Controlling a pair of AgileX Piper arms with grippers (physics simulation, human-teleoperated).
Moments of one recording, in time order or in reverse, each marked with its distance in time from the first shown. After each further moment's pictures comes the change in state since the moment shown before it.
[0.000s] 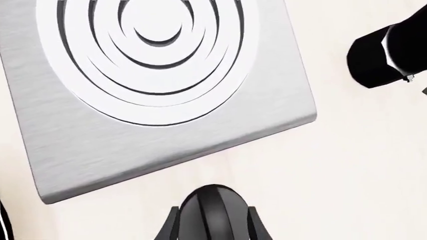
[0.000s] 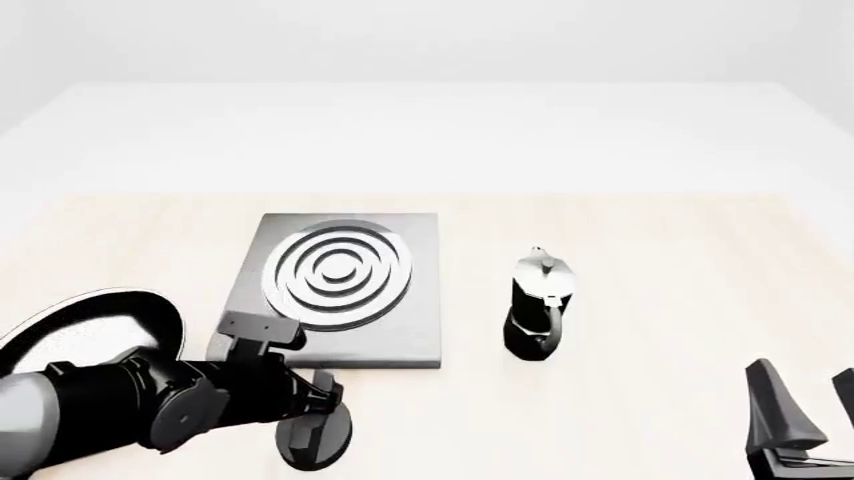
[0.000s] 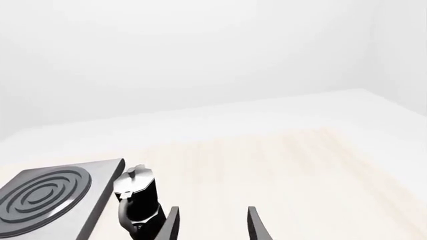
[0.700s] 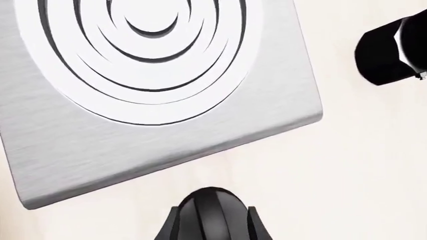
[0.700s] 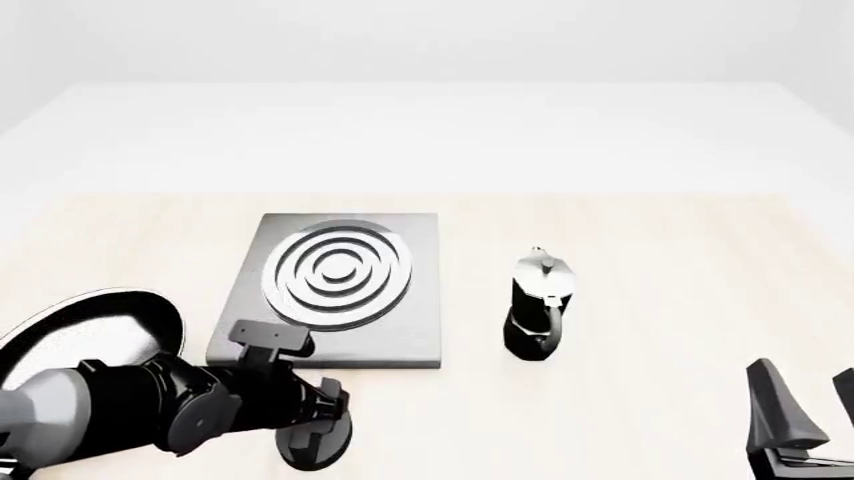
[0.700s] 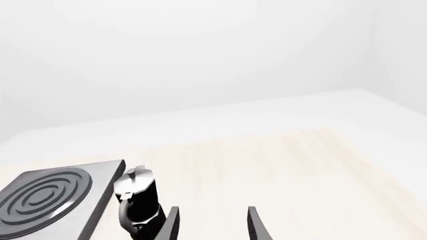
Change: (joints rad) left arm -0.017 0.068 0.004 -0.046 -0.025; right arm -0.002 -0.001 0.000 -0.002 0.007
